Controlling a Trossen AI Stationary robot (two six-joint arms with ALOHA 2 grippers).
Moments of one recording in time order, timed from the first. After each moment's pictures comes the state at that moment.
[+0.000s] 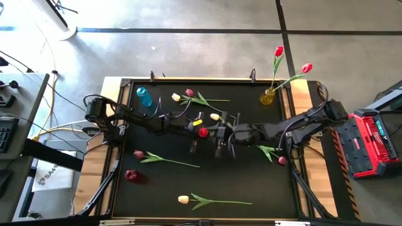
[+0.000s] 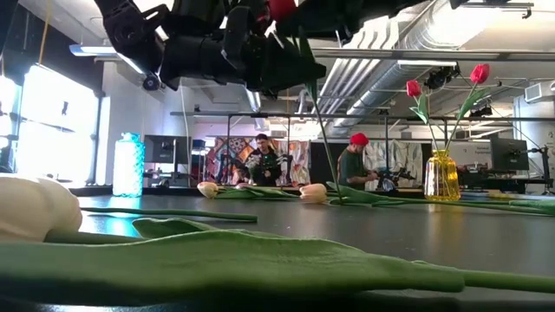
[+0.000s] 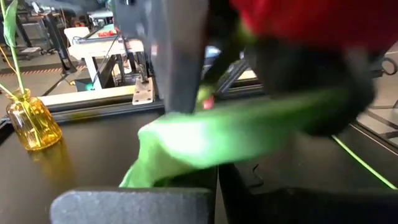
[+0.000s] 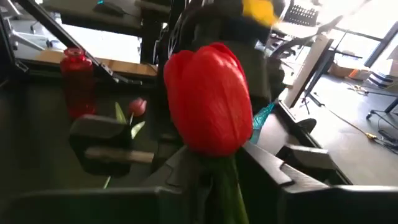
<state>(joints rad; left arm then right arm) 0.03 1.75 0.81 0.79 0.20 0.11 0.21 1.50 0.92 0.34 0.42 -0.14</state>
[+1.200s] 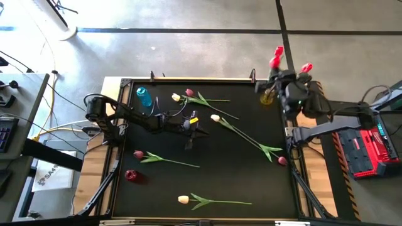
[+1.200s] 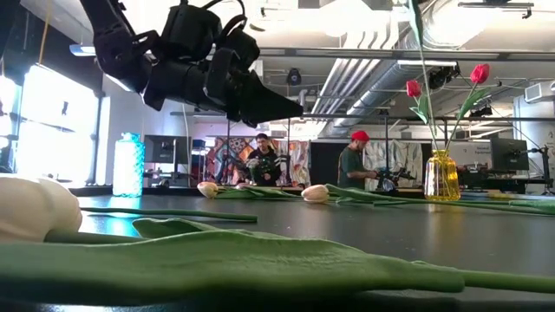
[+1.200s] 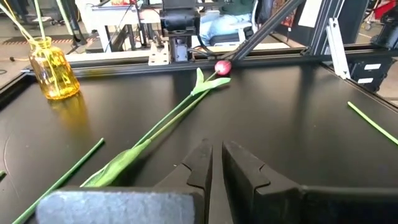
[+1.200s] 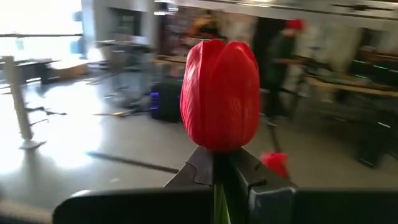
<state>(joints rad) 0.08 1.75 0.68 0.83 0.20 0.08 -0.04 0.95 1.08 -0.21 1.35 0.00</state>
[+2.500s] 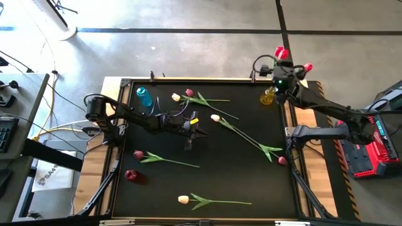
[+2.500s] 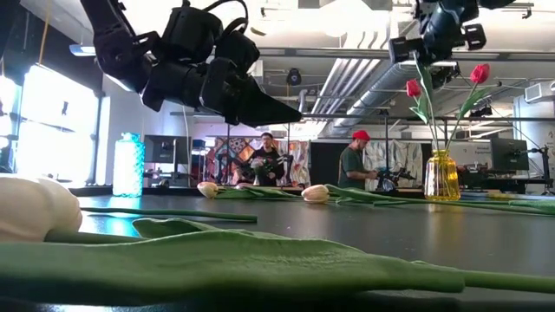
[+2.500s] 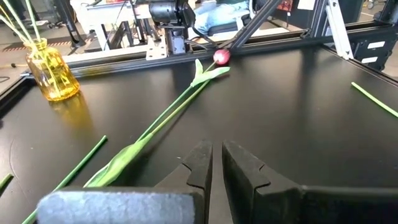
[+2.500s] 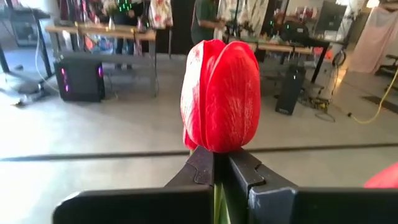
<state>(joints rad) 0.08 1.75 0.68 0.80 0.20 0.16 -0.56 1.01 0.87 -0.15 1.18 0.18</state>
